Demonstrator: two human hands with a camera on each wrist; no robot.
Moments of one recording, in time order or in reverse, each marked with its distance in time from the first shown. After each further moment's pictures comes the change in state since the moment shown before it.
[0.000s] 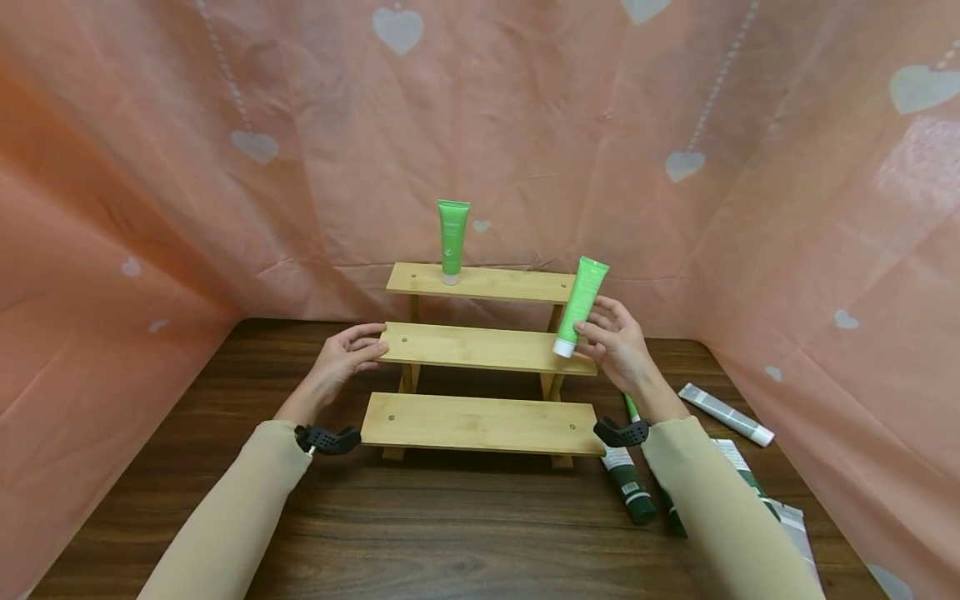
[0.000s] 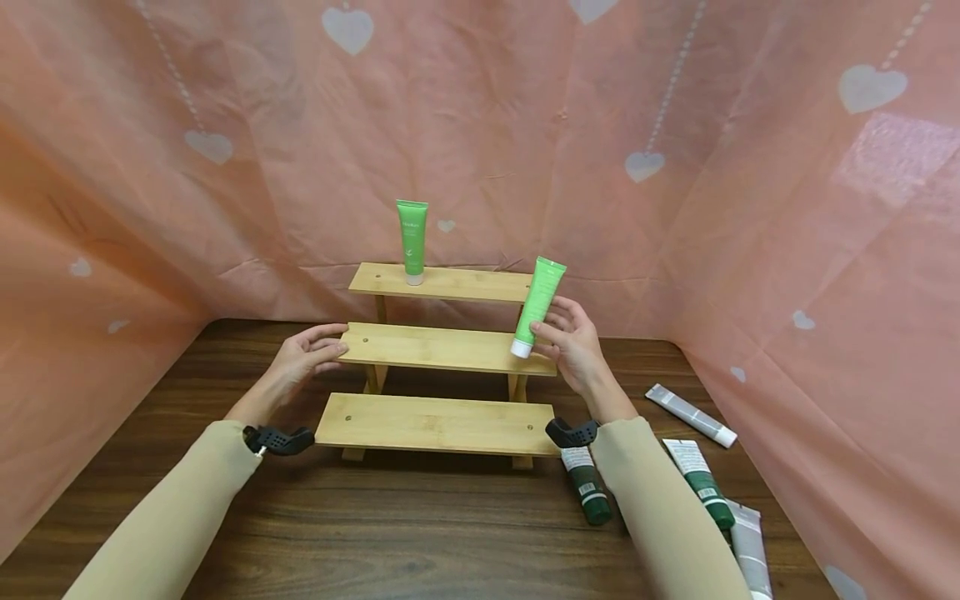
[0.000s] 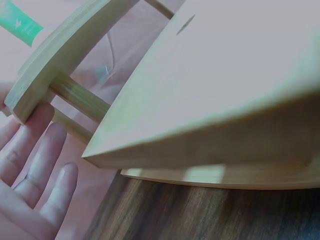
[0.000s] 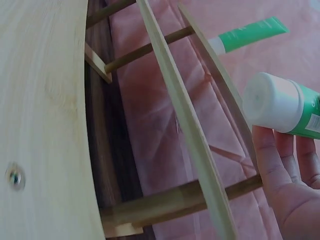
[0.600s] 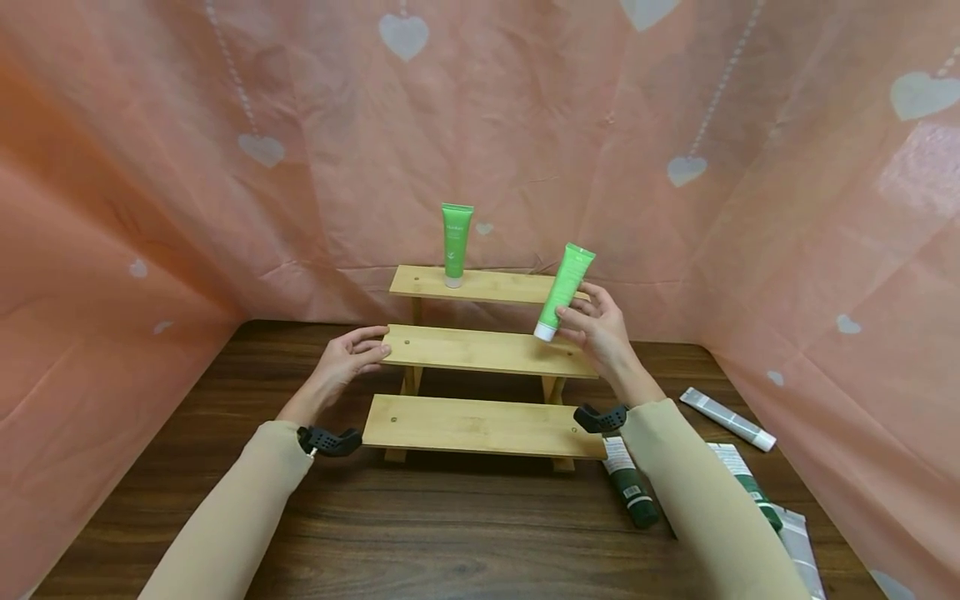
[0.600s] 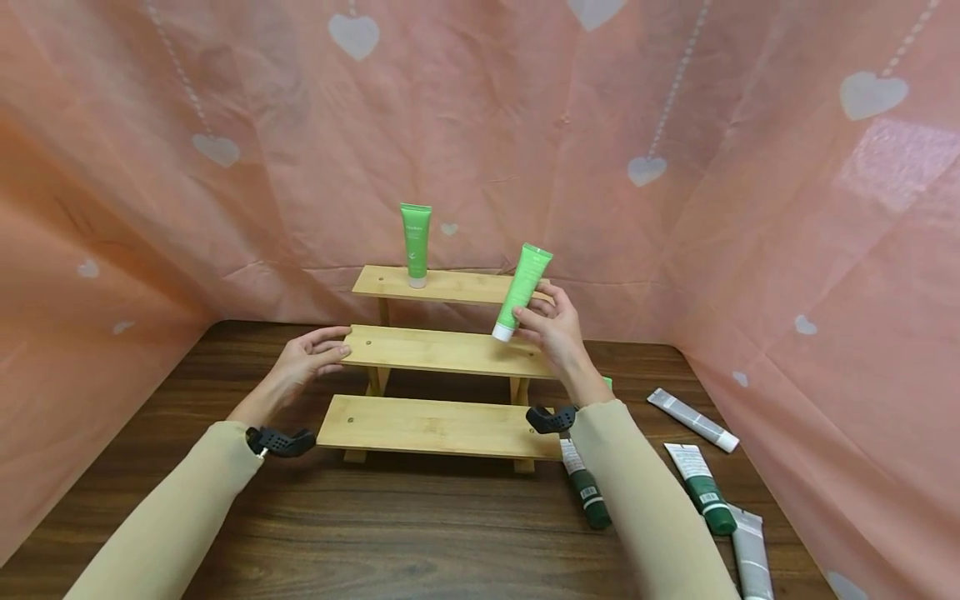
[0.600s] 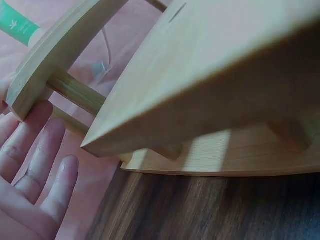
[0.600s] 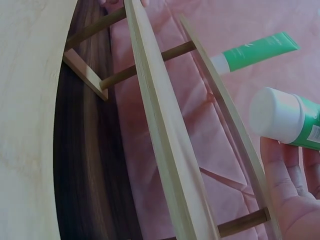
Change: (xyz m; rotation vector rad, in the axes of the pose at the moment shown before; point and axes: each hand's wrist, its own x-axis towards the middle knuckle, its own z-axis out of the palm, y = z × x) left_hand -0.001 0.002 -0.001 0.006 -0.009 -0.016; right_hand 0.023 -0.002 0.030 -0.010 0.046 -0.025
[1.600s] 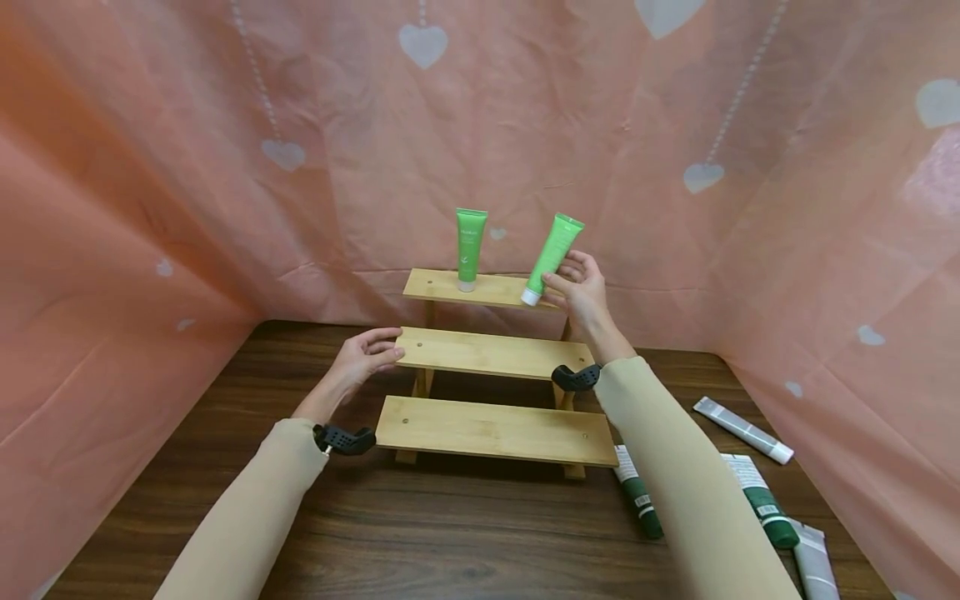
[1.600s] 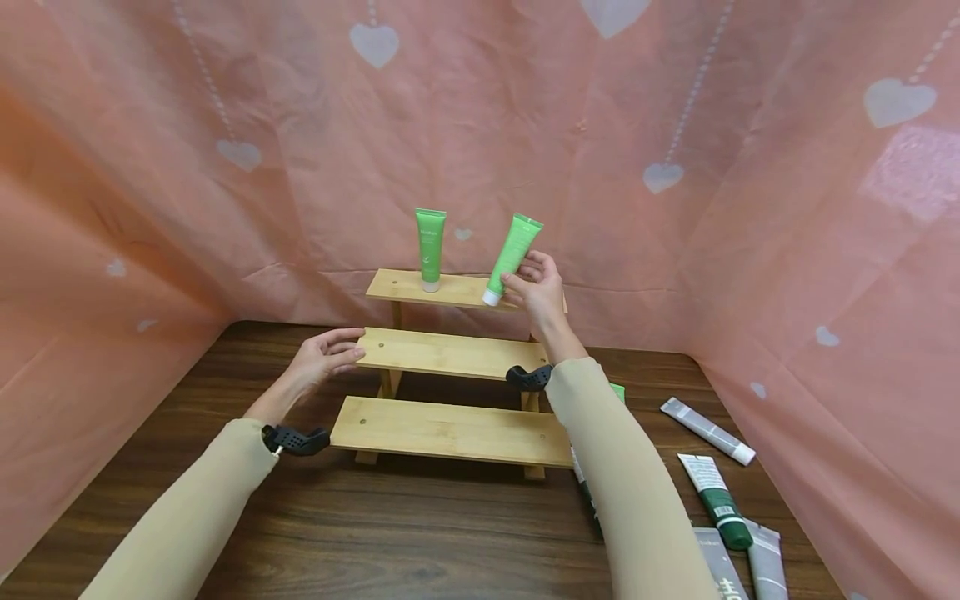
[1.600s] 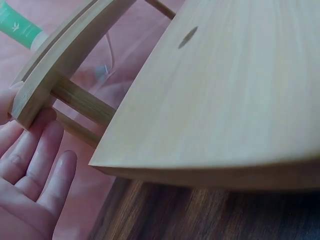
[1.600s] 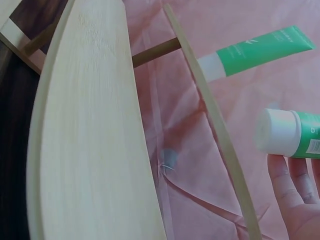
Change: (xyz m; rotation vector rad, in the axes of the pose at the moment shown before) left_hand 0.007 0.002 0.008 -0.014 0.026 0.008; right_hand 0.064 -0.003 0.034 -0.043 0.083 -0.058
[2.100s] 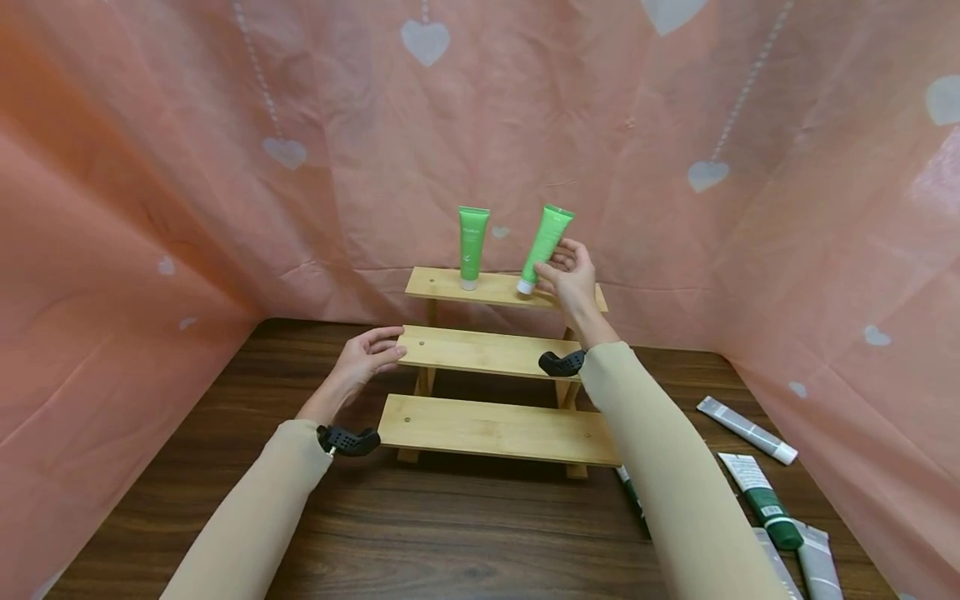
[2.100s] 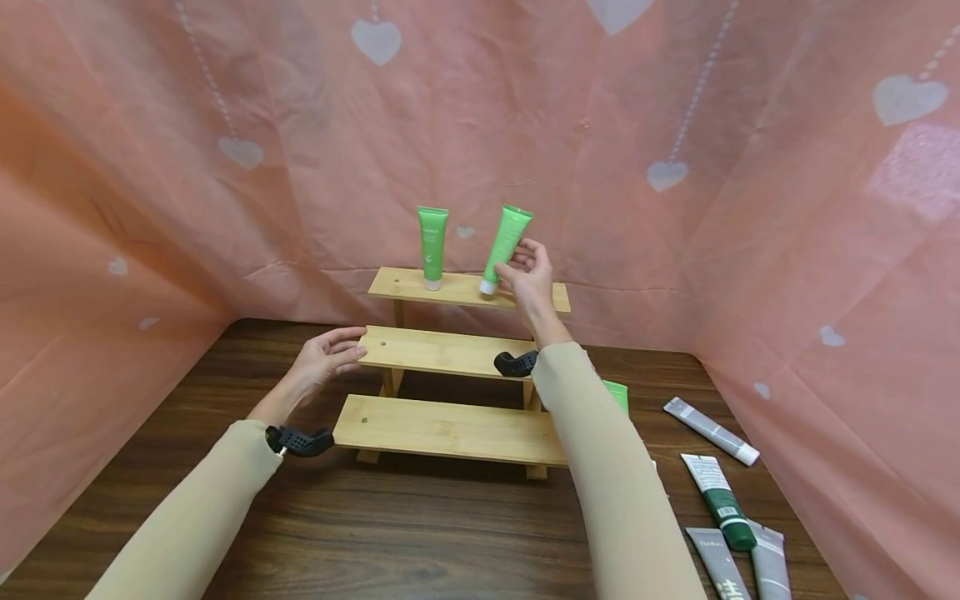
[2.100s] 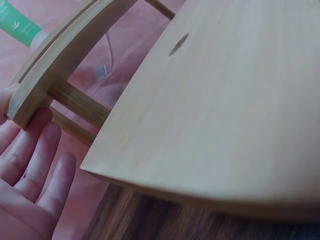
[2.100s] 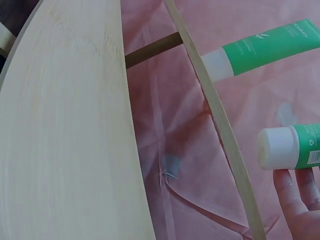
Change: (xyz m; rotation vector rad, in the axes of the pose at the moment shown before) left_hand -0.001 -0.001 0.005 -0.043 0.007 0.009; right_hand 0.020 0.008 0.012 -0.118 0.044 -0.089
